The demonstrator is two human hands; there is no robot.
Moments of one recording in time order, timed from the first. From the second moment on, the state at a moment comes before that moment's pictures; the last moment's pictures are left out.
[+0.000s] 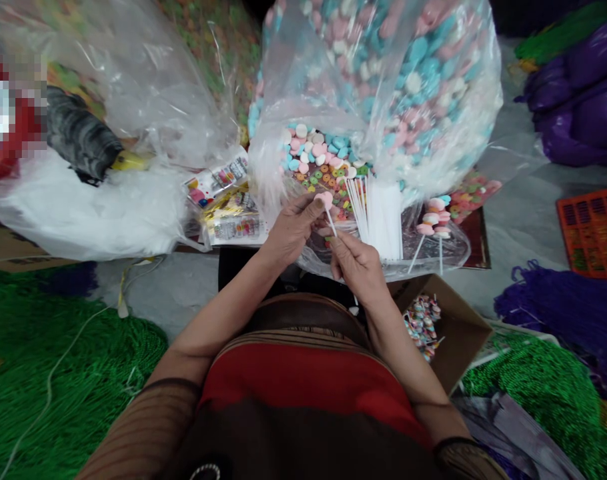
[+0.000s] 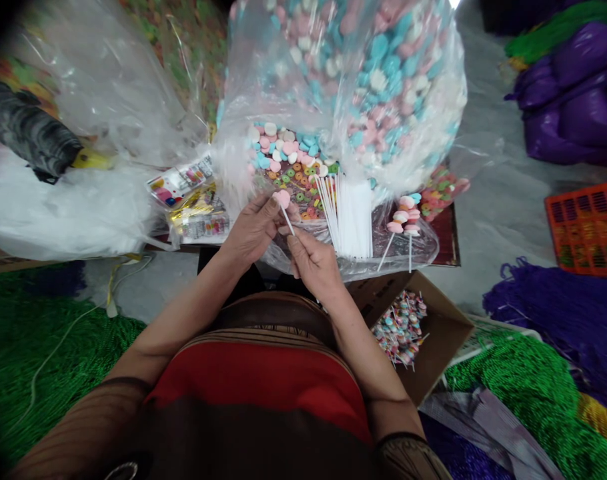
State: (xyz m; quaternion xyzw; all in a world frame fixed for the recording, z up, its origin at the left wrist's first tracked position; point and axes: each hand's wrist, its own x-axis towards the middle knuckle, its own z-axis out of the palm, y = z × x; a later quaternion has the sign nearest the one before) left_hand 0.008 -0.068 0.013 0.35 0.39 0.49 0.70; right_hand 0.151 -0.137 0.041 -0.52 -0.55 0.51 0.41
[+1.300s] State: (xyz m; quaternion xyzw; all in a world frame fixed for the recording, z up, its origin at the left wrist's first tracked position) left_hand 0.002 -0.076 -0.009 0.63 0.48 0.45 0.40; right_hand 0.145 -0.130 0.023 -0.57 -0.45 0.55 0.41
